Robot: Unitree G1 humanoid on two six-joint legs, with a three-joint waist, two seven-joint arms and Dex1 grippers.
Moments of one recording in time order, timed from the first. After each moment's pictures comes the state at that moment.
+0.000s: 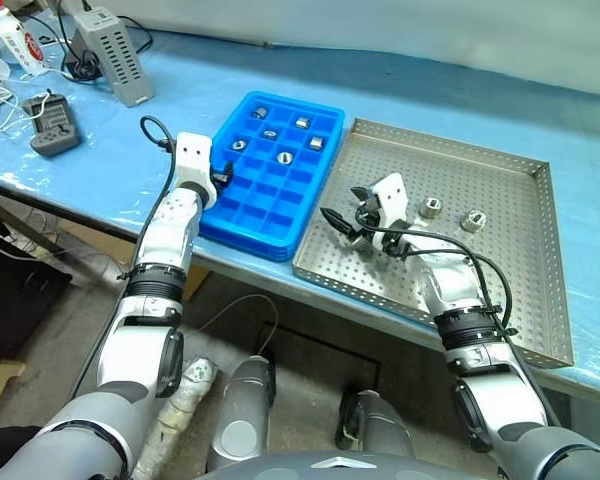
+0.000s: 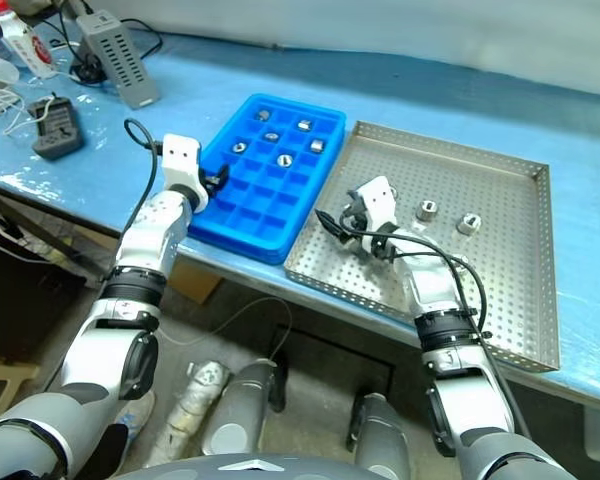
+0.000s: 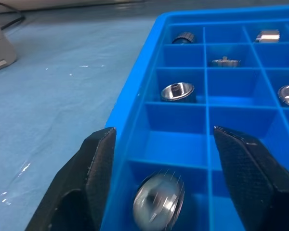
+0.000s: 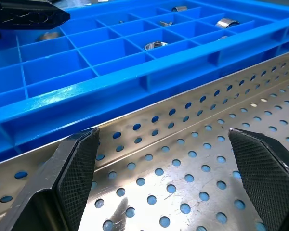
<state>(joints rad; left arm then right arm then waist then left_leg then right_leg) -0.82 0.24 0.13 0.58 -0.07 0.21 -0.20 -0.56 -0.29 0.04 0.30 0.17 0.21 0.58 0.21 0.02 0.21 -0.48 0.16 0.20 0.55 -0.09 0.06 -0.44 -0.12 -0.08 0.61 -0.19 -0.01</state>
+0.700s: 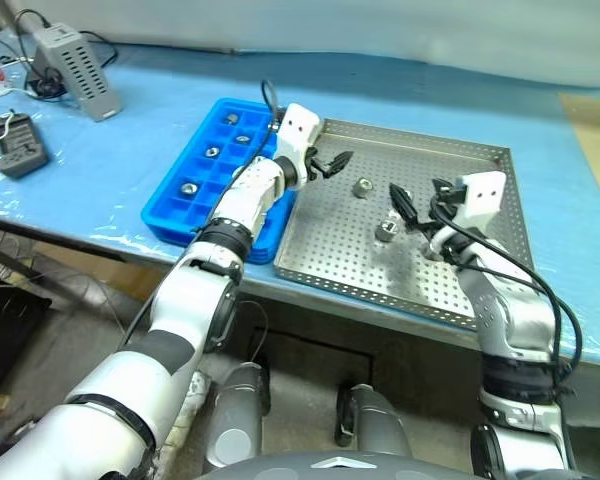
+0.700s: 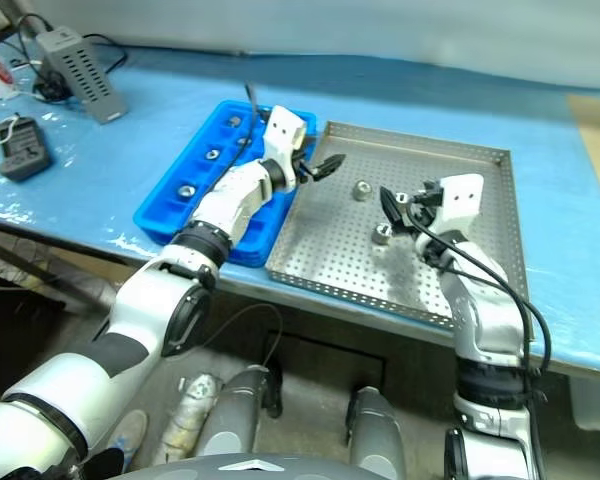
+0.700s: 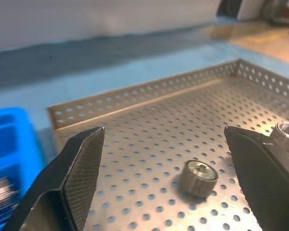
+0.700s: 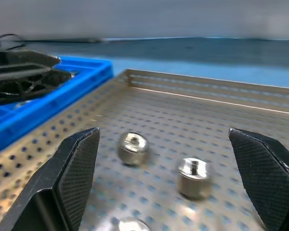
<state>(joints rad) -1.24 0.00 0.01 1.16 -0.07 -0.05 -0.51 -0.26 -0.30 -0.25 -0.32 0.32 0.52 0.27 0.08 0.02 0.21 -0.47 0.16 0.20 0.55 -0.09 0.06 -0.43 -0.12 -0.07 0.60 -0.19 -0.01</state>
